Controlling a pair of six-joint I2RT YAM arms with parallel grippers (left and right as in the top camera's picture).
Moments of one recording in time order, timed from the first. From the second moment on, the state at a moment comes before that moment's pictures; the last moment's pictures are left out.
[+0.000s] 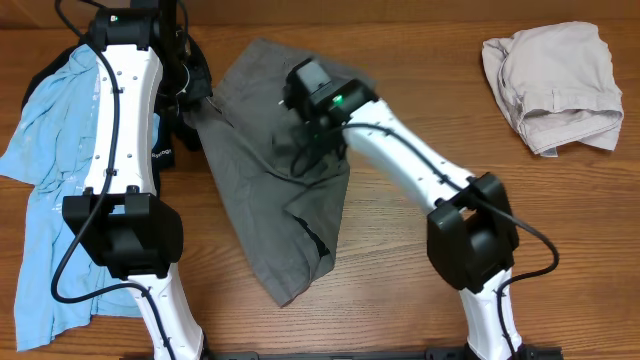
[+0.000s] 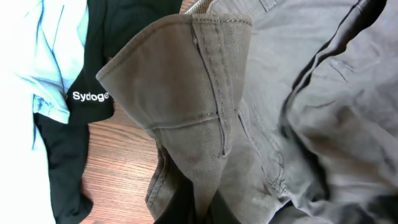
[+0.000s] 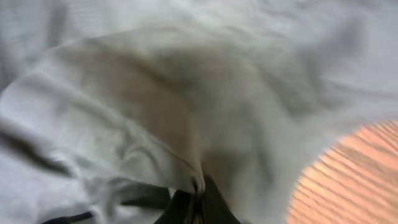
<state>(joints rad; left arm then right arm) 0.02 2.13 2.23 -1.47 0.05 -0.27 0.59 2.19 1.94 -0.99 0.01 0.03</state>
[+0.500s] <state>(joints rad) -0.01 2.13 2.23 -1.47 0.14 -0.27 -0.02 2.19 1.98 -1.21 -0.37 0.44</state>
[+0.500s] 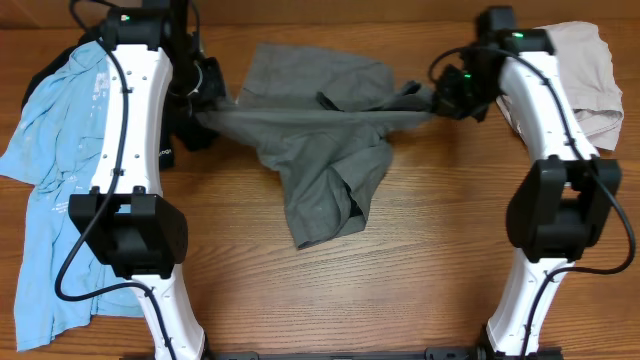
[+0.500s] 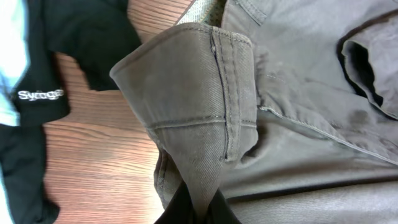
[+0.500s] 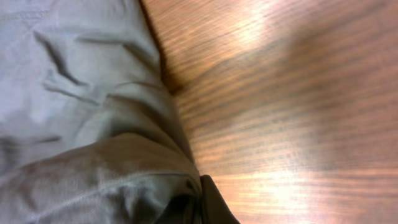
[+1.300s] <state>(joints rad) 0.00 2.13 2.23 -1.60 0.15 -0.22 0.20 2.10 2.20 -0.94 -0.26 0.09</state>
